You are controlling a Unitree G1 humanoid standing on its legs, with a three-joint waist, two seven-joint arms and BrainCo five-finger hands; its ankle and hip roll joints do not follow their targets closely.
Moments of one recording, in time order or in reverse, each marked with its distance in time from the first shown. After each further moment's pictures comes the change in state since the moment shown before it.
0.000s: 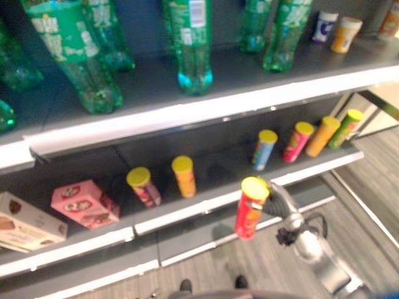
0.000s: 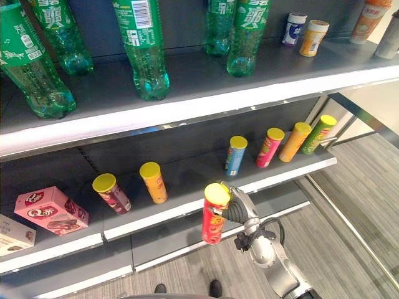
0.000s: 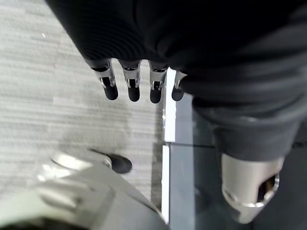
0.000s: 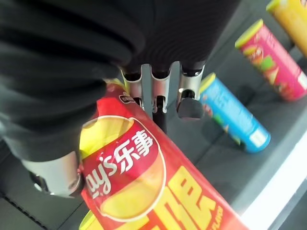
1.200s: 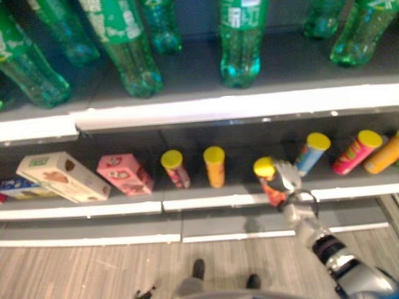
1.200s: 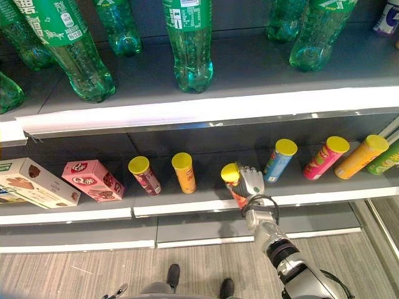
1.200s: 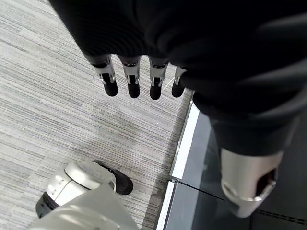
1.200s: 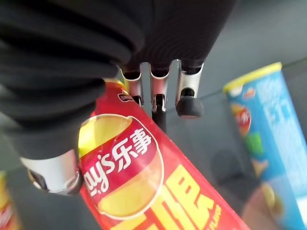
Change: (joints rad) left arm -0.014 -0.014 -0.037 0.017 -0.085 -0.019 0.044; right arm -0.457 0.109 0.064 0.691 -0.282 0.133 -0.452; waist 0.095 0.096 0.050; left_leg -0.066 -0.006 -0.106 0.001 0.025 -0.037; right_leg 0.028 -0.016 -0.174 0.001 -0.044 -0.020
